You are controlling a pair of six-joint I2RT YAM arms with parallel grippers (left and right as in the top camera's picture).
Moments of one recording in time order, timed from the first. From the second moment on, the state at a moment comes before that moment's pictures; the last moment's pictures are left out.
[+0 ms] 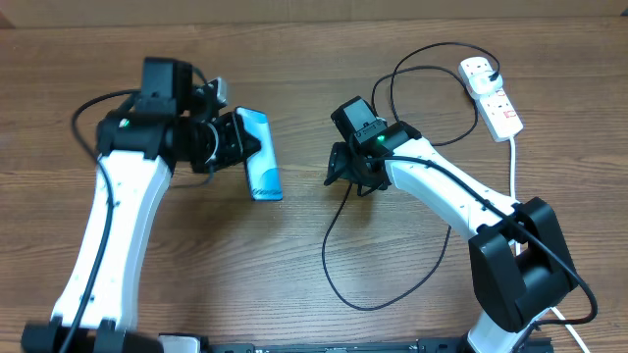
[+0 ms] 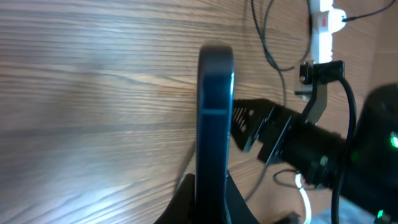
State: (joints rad) left arm -0.10 1.53 1.44 -1.05 0.51 -0.41; right arm 0.55 1.86 1.33 -0.75 0.01 0.75
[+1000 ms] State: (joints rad) left arm 0.19 1.67 1.44 -1.15 0.73 -0.24; right arm 0.54 2.01 1.33 -0.71 0.04 0.77
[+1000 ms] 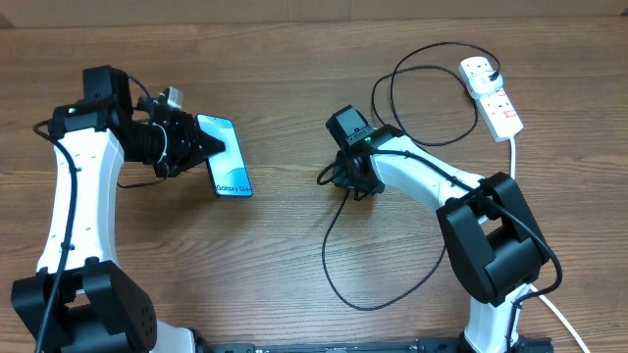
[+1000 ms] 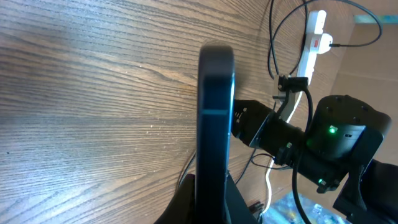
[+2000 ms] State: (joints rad) left arm 0.19 1.67 1.44 -1.15 0.73 -0.23; right arm 0.54 2.02 1.33 -0.69 0.07 0.78
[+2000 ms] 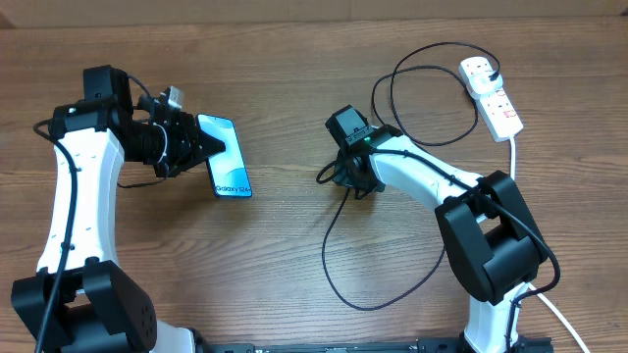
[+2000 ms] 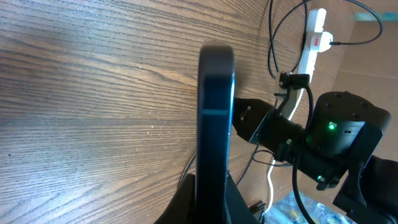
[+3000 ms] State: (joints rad) left arm 0.19 1.67 1.44 -0.94 1.31 -0.15; right arm 0.33 1.70 1.36 -0.81 -0.96 0.38
